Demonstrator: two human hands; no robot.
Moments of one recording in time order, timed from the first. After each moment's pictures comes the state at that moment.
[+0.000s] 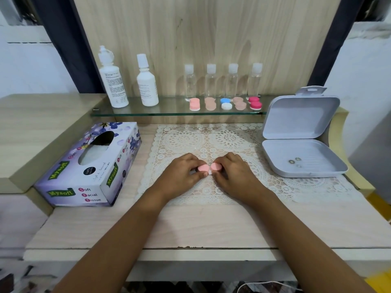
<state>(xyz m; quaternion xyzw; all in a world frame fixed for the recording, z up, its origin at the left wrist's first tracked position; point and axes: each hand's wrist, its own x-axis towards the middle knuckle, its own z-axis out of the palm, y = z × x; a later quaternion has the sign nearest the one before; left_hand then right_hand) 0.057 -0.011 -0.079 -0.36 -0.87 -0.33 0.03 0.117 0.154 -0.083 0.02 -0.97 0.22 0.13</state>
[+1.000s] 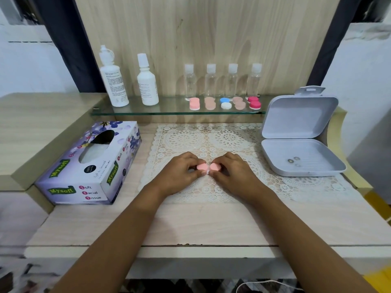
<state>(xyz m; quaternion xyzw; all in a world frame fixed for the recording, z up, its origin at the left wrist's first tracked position) 0.052 -0.014 -0.078 -0.36 -0.87 -0.35 0.00 0.116 0.155 -0.081 0.02 -0.95 0.28 0.12</state>
